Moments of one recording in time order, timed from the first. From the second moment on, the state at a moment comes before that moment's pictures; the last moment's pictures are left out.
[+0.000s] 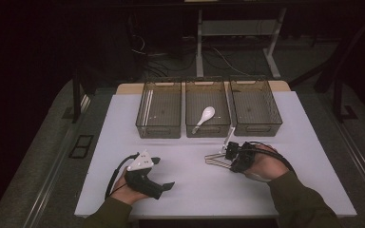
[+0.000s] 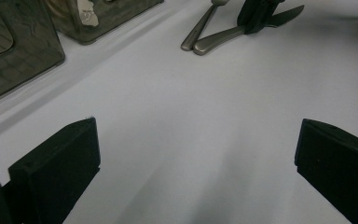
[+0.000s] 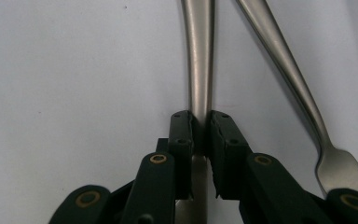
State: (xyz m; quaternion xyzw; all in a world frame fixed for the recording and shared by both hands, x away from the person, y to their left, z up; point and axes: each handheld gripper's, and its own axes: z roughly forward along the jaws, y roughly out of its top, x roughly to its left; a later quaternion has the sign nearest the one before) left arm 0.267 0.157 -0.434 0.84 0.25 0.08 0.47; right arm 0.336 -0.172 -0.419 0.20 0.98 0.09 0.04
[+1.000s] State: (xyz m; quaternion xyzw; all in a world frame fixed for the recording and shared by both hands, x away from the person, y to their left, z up) left arm 0.268 0.163 -0.432 0.83 0.25 0.09 0.49; right arm 0.355 -0.257 -0.361 0.33 0.89 0.33 0.05
